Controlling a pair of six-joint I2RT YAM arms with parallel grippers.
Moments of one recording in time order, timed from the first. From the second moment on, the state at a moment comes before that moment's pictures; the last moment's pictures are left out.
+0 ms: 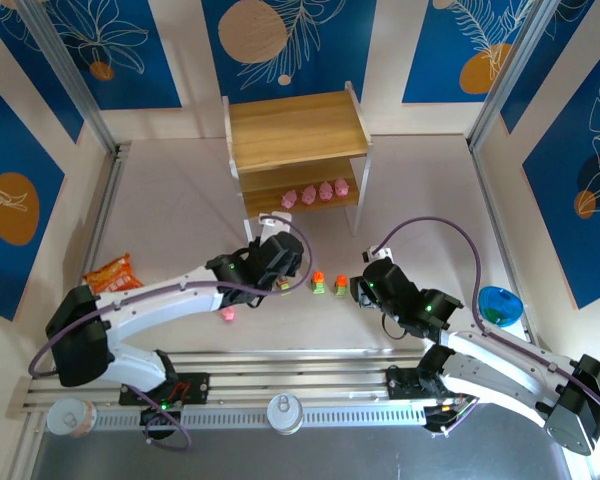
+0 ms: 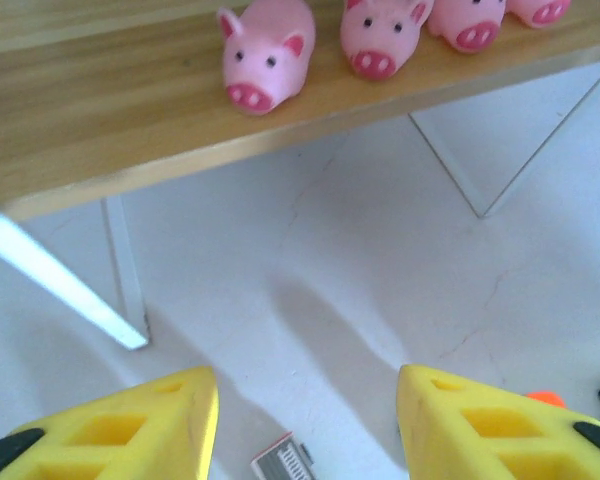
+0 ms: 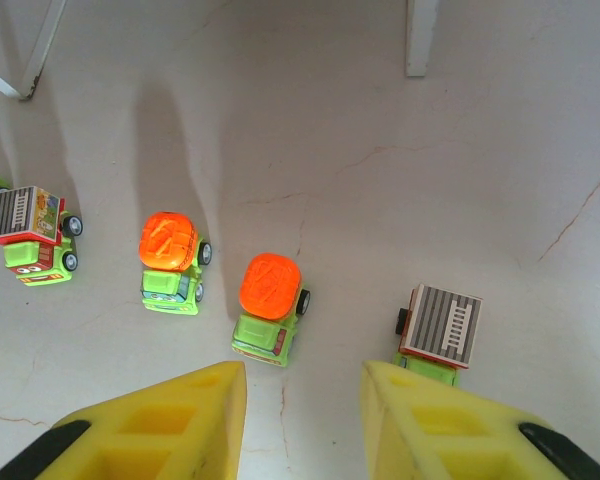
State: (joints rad) left arm -1.05 1.37 0.99 -0.37 -0.62 -0.58; right arm 0.82 0.82 0.53 -0.51 0.32 0.53
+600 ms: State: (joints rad) left arm -1.21 1.09 0.70 -0.66 -0.80 -0.93; right arm 0.82 0.82 0.53 -0.51 0.32 0.53
